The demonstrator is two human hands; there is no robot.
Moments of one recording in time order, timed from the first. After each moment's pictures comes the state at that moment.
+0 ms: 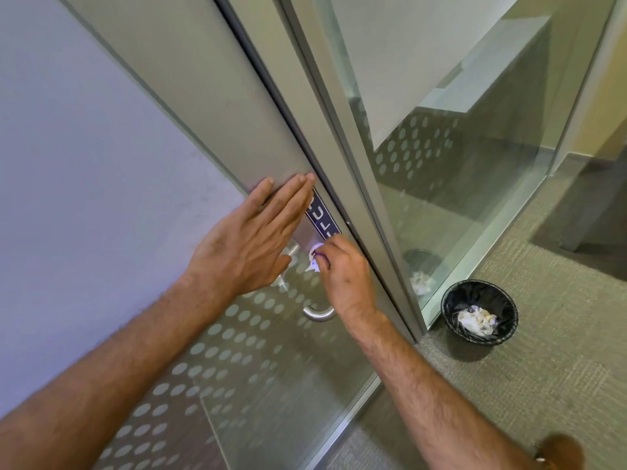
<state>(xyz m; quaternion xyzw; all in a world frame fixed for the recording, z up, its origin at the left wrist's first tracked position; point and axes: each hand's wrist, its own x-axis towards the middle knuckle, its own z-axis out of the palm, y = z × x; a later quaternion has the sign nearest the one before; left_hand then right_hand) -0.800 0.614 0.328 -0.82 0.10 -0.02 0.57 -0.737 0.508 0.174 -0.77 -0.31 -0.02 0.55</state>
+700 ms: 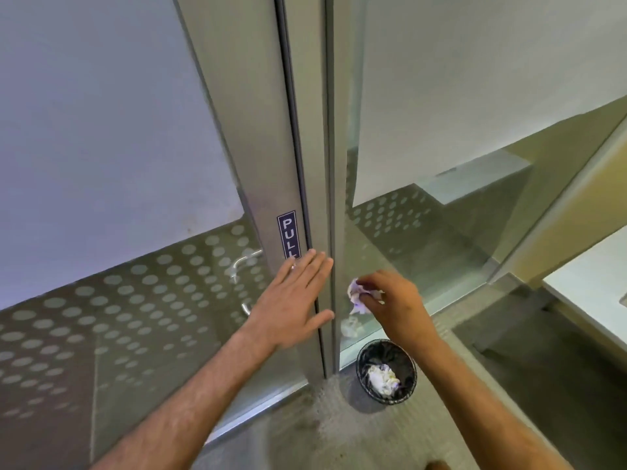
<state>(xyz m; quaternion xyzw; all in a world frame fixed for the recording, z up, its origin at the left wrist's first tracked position) -0.784 0.495 0.233 -0.99 -0.15 -0.01 0.00 -0.617 0.343 0.219 -0.76 -0.50 0.05 0.42</state>
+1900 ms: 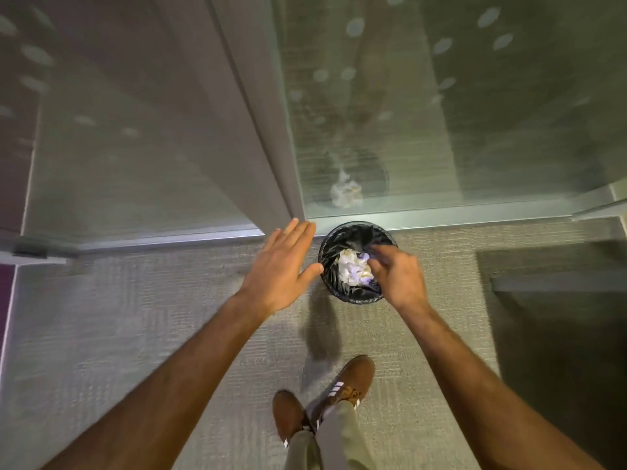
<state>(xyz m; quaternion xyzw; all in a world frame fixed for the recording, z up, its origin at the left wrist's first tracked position) -0.651 0.377 -0.253 -0.85 -0.44 0.06 -0.26 -0.427 0.295 -0.296 -0.81 -0.44 0.34 0.17</state>
